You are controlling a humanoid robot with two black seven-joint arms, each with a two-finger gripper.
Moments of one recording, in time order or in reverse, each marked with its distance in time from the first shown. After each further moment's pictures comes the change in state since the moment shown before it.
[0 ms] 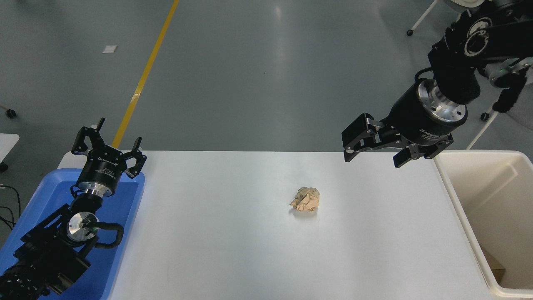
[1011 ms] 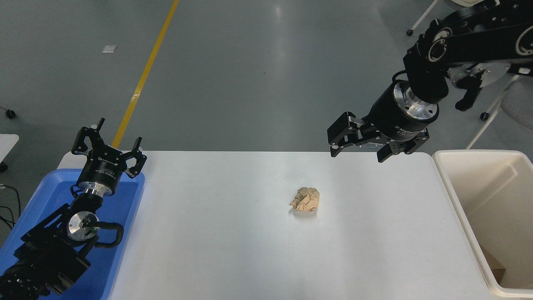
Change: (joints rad) left arm 0.000 0.000 -0.001 -0.001 -0.001 -0.002 0.000; right arm -0.232 0.079 0.154 -0.281 0.016 -0.003 0.002
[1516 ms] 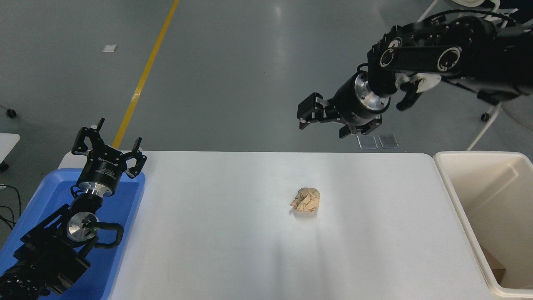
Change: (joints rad) left arm 0.000 0.000 0.000 0.000 0.000 0.000 0.000; right arm -0.318 0.168 0.053 -0.349 -0.014 -0.226 0.000
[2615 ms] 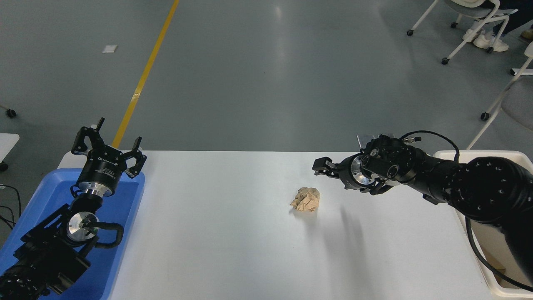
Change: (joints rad) left arm 0.000 0.000 0.000 0.000 0.001 0.000 0.000; right arm -0.632 0.084 0.168 -0.428 -0.063 -0.128 0.017
